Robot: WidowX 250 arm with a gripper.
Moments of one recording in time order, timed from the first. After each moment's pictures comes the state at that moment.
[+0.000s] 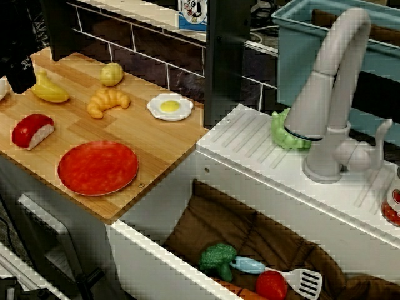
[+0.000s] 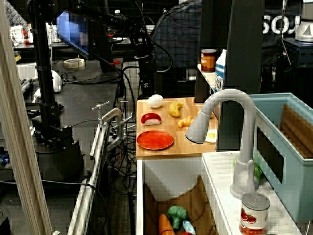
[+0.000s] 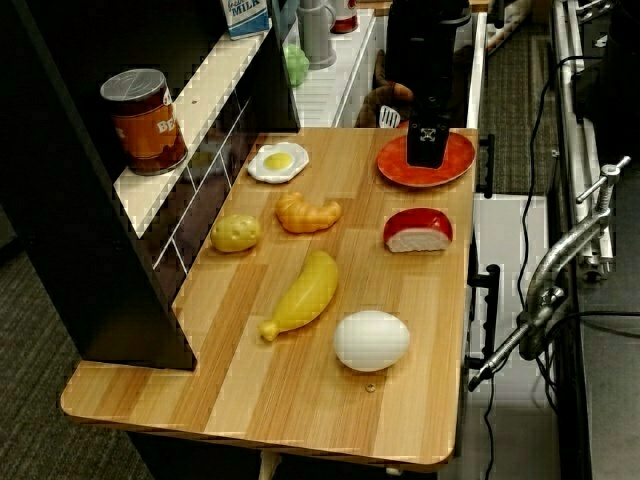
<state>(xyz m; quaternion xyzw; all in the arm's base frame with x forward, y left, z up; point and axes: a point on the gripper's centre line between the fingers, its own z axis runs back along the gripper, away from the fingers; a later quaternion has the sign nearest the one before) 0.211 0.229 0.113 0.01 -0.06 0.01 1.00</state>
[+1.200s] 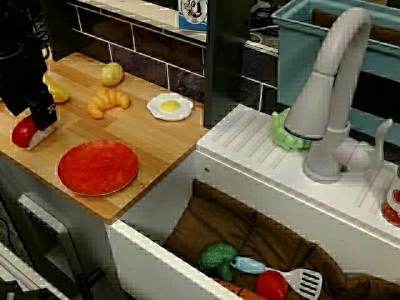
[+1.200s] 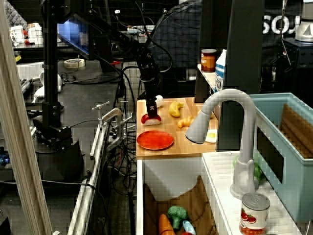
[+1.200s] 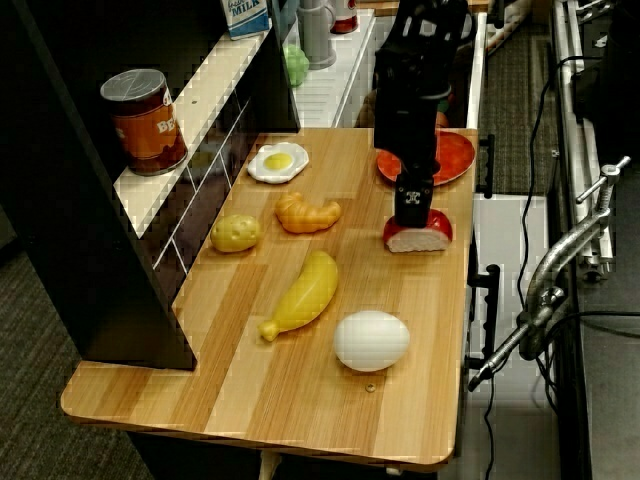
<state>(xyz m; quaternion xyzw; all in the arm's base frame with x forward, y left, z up) 0.225 0.233 0.050 0.06 -0.06 0.01 1.00</state>
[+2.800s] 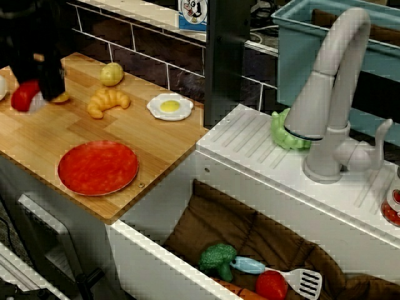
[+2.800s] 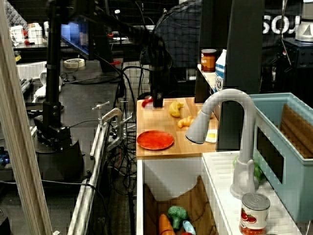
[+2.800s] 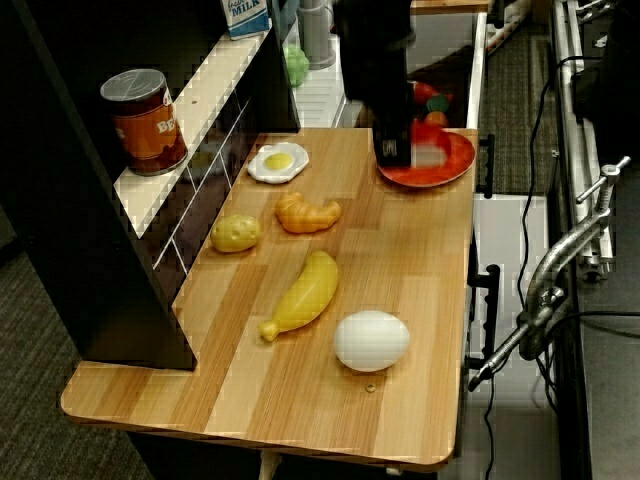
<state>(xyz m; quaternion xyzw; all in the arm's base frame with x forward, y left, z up) 0.238 0.212 0.096 -0.02 -0.01 0.03 1.00</state>
